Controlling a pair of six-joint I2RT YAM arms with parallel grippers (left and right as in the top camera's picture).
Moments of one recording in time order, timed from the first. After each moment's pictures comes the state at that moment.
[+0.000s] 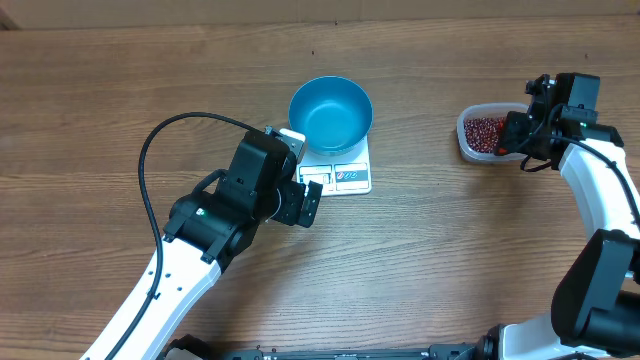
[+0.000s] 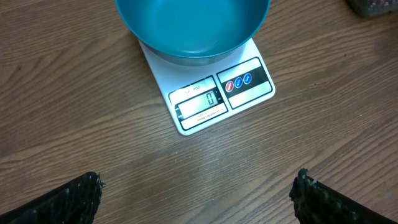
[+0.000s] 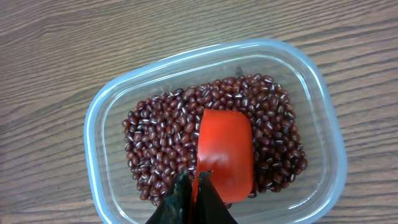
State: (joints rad) left arm -0.51 1.23 1.07 -0.76 -0.02 -0.15; right arm -0.23 1.70 1.20 -0.55 -0.17 0.04
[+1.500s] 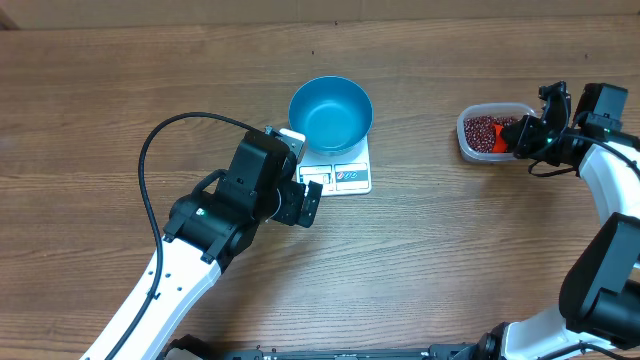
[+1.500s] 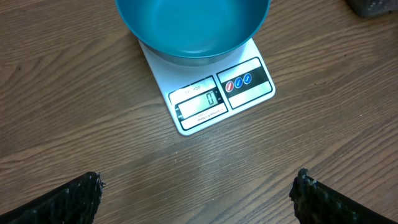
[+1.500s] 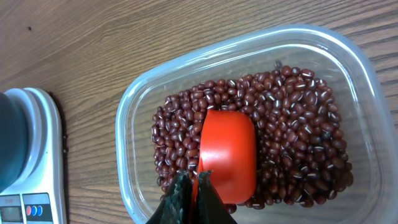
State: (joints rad) left arm -0.51 1.23 1.07 -0.76 -0.02 -0.15; right arm -0.36 1.76 1.20 -0.53 -0.51 -0.01
